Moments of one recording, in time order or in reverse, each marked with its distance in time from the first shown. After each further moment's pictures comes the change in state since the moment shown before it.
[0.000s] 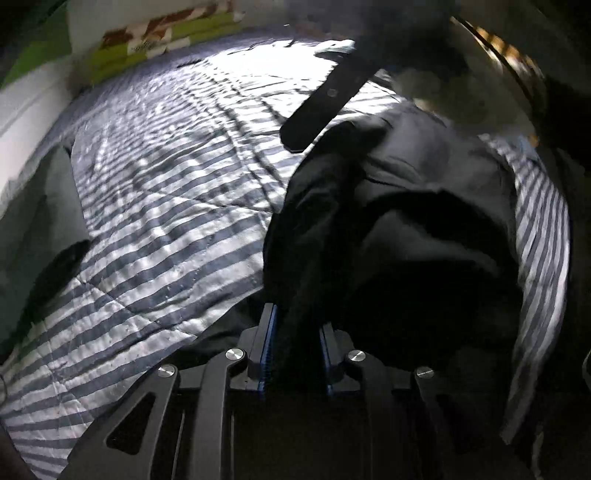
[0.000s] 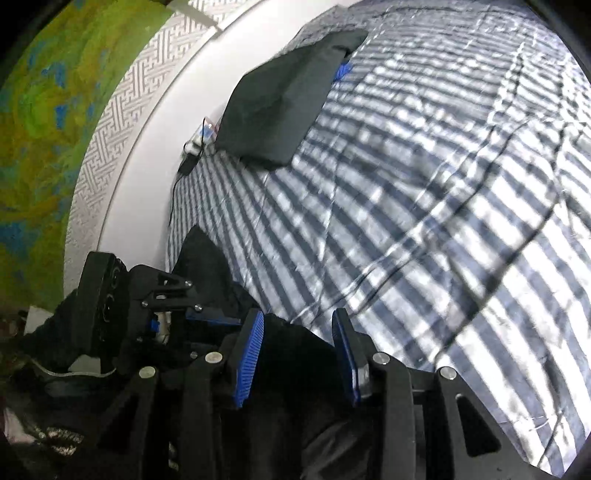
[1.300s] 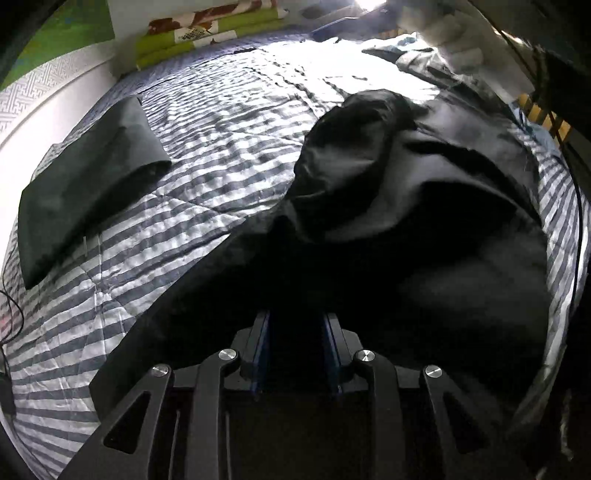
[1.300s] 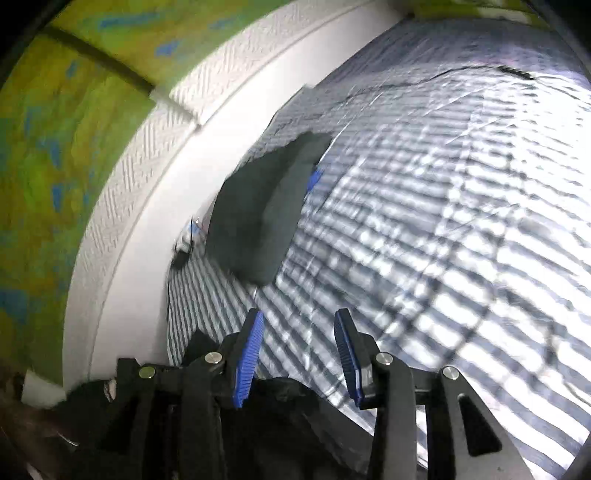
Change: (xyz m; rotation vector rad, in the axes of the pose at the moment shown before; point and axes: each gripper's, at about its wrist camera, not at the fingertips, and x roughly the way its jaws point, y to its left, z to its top) left arm -0.031 0.040 -0.067 -0.110 0.007 0.108; right arm -0.073 -0.004 0.037 0.108 -0.342 -0.063
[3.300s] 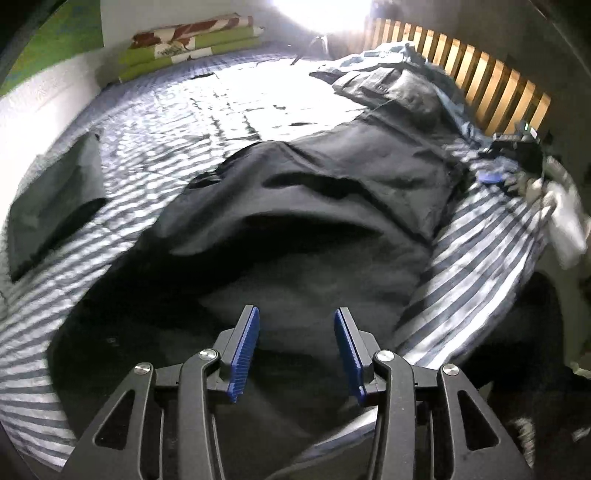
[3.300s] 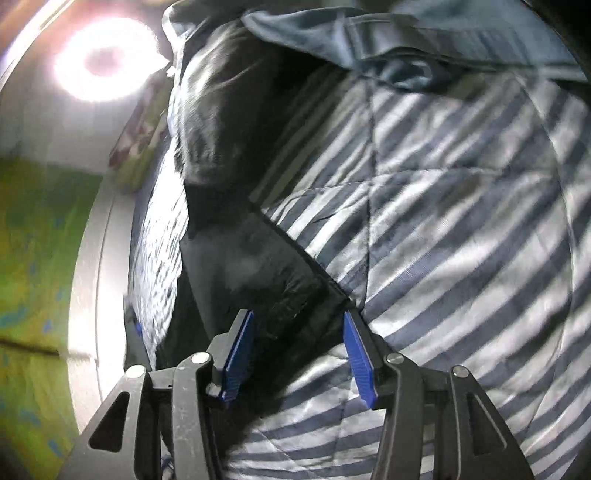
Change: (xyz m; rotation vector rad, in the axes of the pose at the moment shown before) left arm -0.052 -0.124 0.016 -0.032 -0.052 -0.119; right arm -0.241 -0.098 -0.410 1.058 -0.617 -0.362
